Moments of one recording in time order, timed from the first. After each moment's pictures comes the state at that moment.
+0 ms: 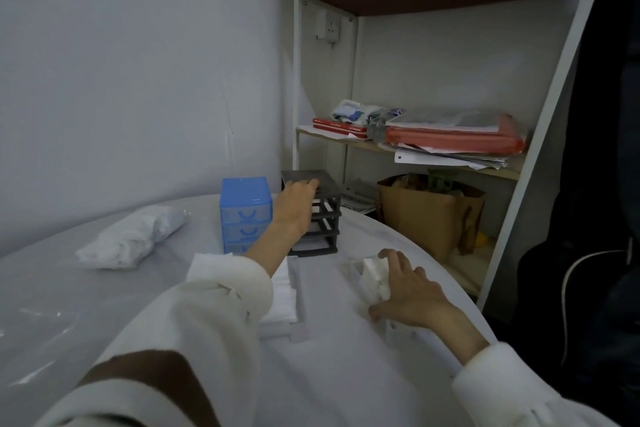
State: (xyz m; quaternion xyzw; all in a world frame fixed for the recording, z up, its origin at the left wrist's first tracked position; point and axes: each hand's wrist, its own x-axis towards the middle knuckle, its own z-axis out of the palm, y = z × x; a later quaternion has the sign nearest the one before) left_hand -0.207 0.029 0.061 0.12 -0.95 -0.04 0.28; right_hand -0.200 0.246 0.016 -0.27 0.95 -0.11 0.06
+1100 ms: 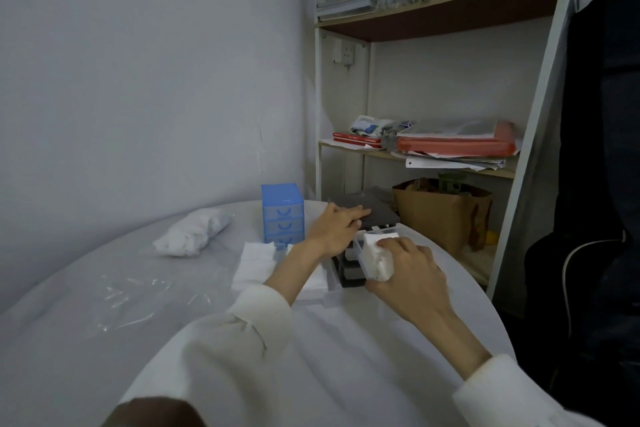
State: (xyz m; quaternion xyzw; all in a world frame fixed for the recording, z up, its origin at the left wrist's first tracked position) left_hand -0.110 0.086 0.071 0.01 -0.97 -0.20 0.14; right_hand -0.092 0.251 0.045 -0.28 0.92 -0.23 -0.15
